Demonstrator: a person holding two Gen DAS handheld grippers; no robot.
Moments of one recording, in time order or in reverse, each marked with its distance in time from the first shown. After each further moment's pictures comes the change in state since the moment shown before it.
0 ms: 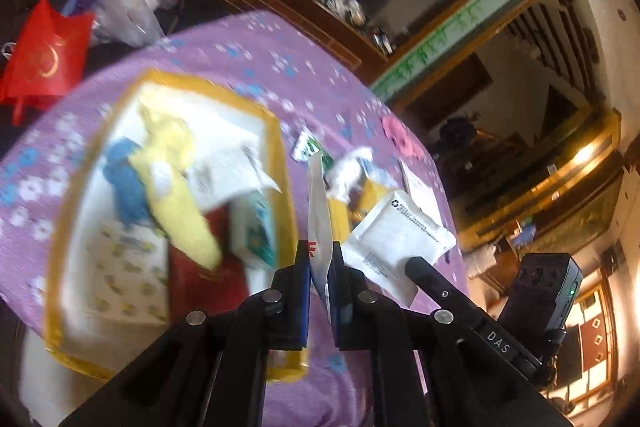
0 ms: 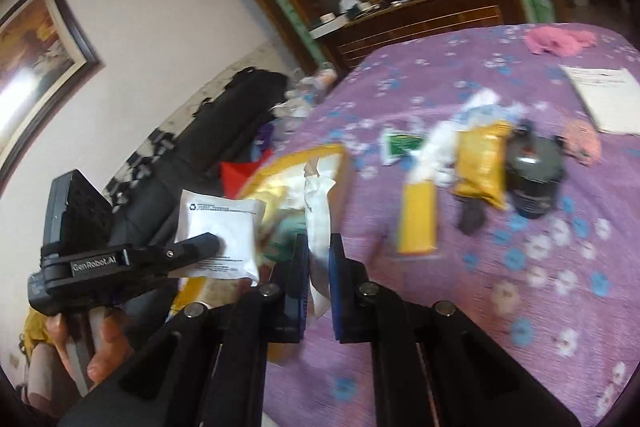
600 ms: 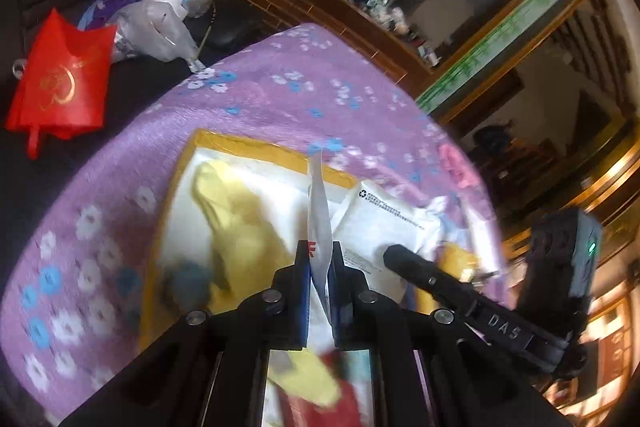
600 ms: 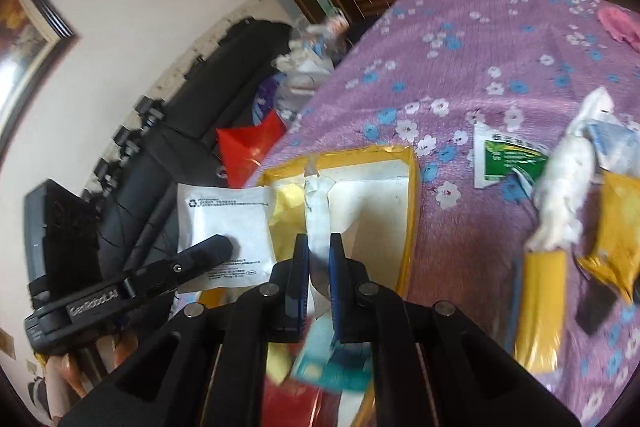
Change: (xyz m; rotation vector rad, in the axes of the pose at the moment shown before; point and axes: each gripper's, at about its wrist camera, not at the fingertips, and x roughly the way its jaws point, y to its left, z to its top) left arm 0.059 0.075 0.089 0.006 0.014 0.157; right arm 0.167 0.021 0.064 0.030 0.218 -0.039
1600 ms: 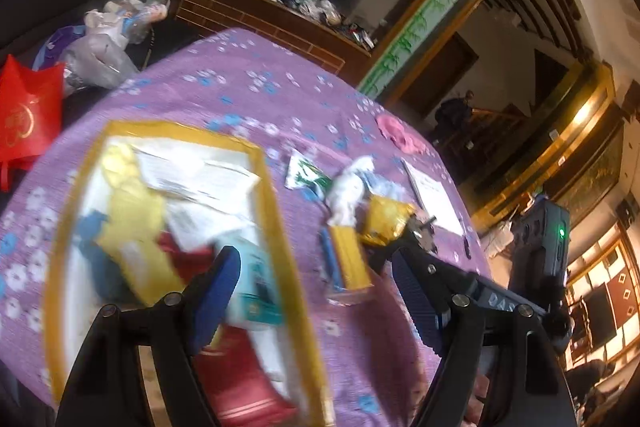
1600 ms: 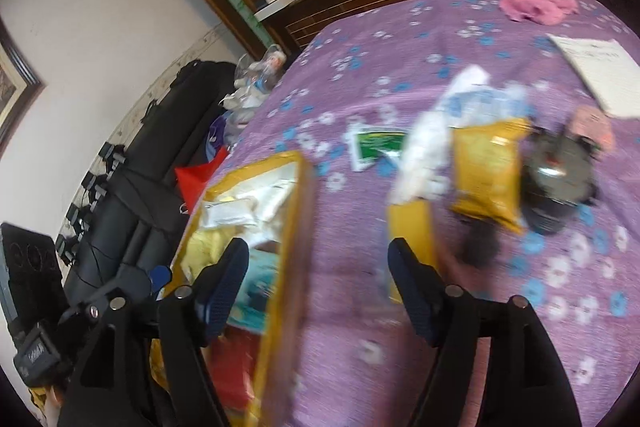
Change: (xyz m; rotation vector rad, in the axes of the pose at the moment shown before) left arm -0.024 -0.094 -0.070 0.173 -0.024 -0.136; right arm -0.111 -0.071 -0.061 0.153 -0.158 -0.111
